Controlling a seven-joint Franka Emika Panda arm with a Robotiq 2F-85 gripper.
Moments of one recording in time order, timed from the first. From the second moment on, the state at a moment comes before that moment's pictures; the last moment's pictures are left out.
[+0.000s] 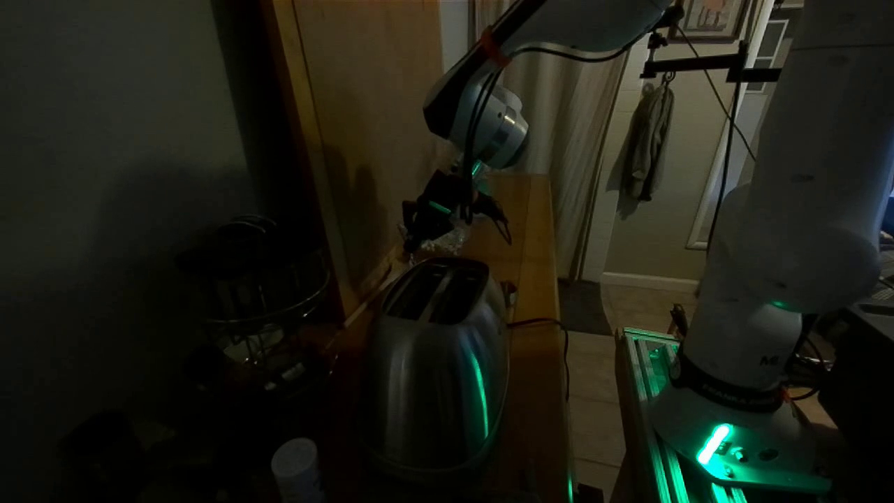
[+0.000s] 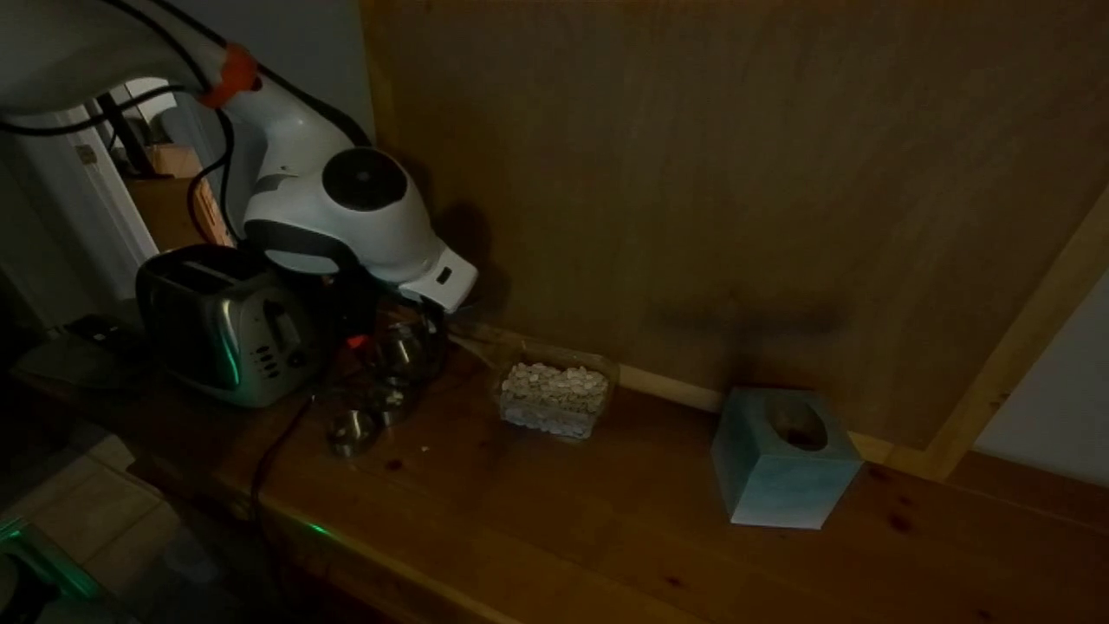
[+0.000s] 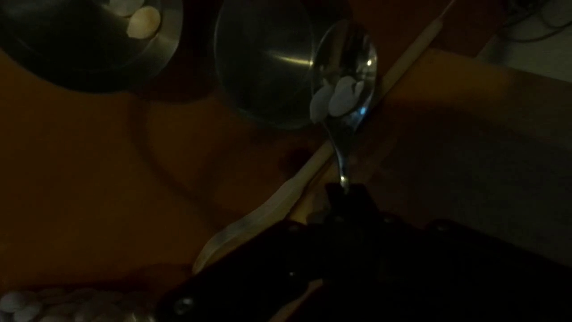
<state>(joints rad) -0.17 -0.01 -0.16 -2.42 0.94 2.63 -0.37</state>
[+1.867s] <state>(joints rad) -0.17 -0.09 -0.20 -2.50 1.43 2.55 -1.23</state>
